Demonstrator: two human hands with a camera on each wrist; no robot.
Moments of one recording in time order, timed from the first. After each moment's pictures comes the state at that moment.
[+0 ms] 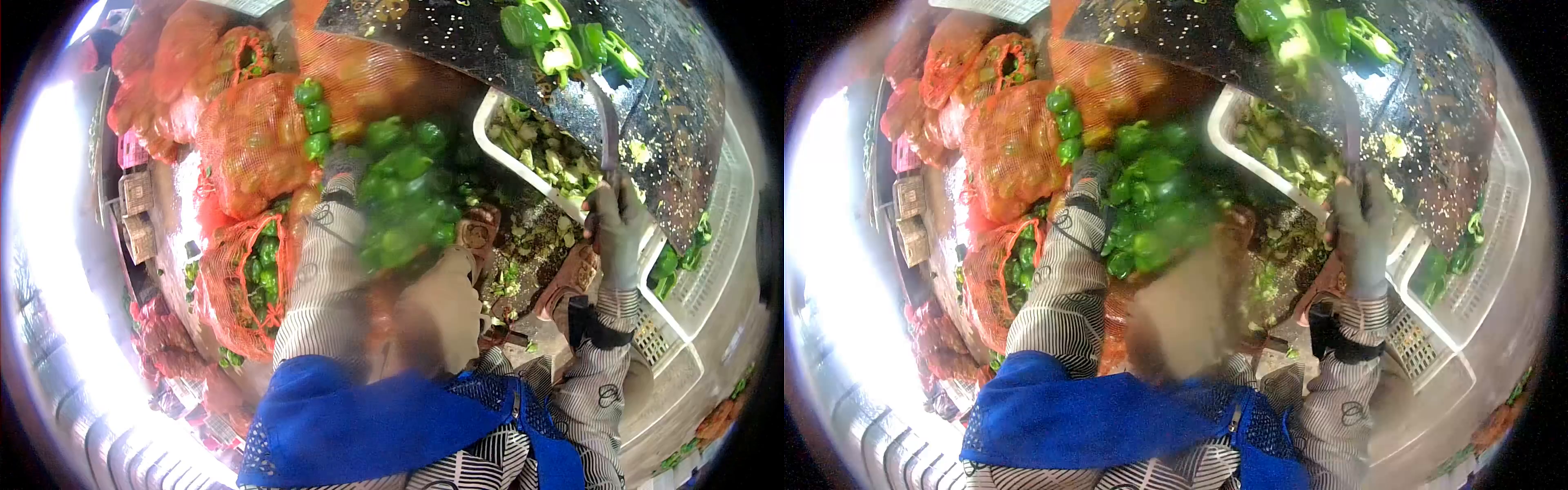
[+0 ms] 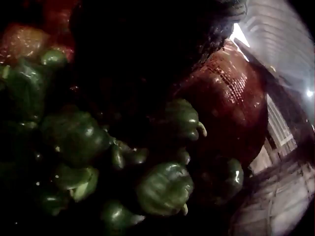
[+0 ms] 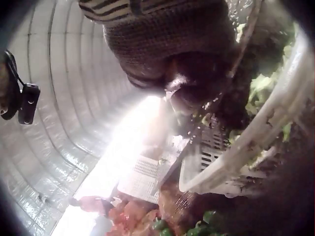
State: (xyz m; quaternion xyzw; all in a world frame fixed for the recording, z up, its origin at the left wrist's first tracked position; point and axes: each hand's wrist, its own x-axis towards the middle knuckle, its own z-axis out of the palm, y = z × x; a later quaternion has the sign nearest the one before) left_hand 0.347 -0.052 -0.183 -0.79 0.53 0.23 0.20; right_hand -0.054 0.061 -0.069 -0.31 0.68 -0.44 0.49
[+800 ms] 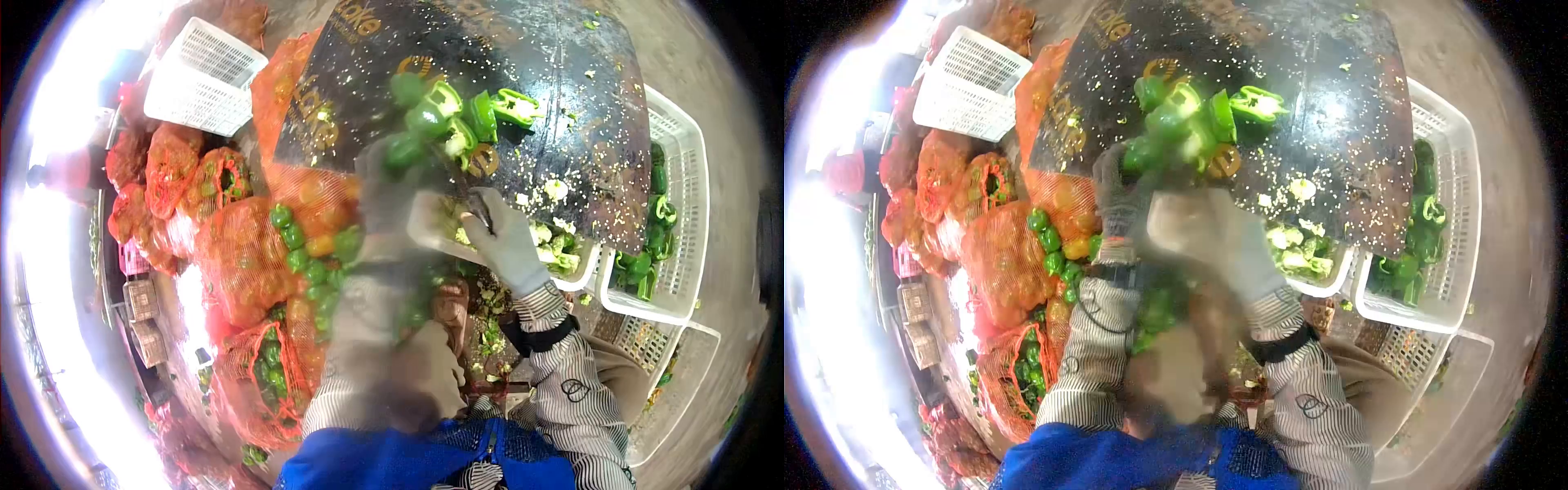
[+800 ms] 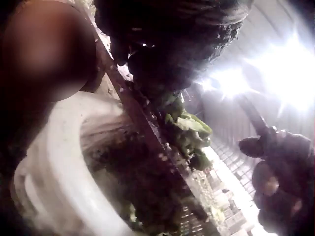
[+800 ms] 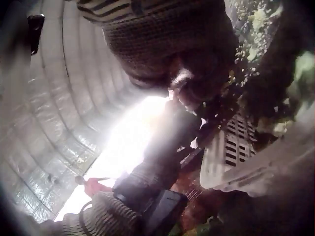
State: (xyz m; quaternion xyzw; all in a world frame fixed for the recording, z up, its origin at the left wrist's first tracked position) left_hand 0.129 -0.109 -0.100 -0.54 0.74 0.13 -0.38; right_hand -0.039 0.009 -0.048 -0.54 0.65 -0.39 0.36
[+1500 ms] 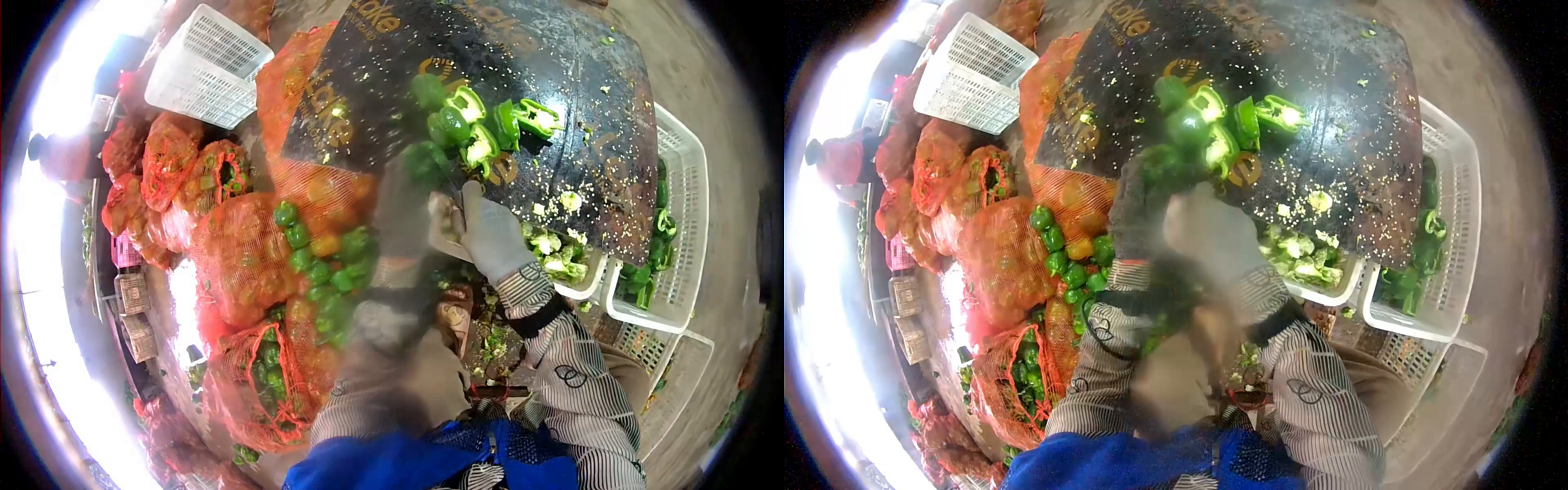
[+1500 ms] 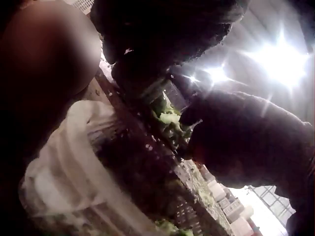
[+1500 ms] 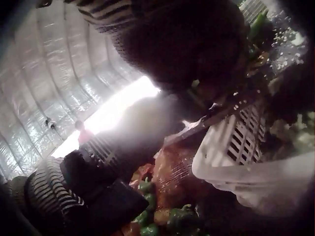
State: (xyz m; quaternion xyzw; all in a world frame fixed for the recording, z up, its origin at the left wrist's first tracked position) left_hand 0.146 -0.093 -0.085 -0.47 0.83 0.07 -0.30; right_hand 0.011 -0.040 -0.026 -0.60 0.72 -0.15 0.32
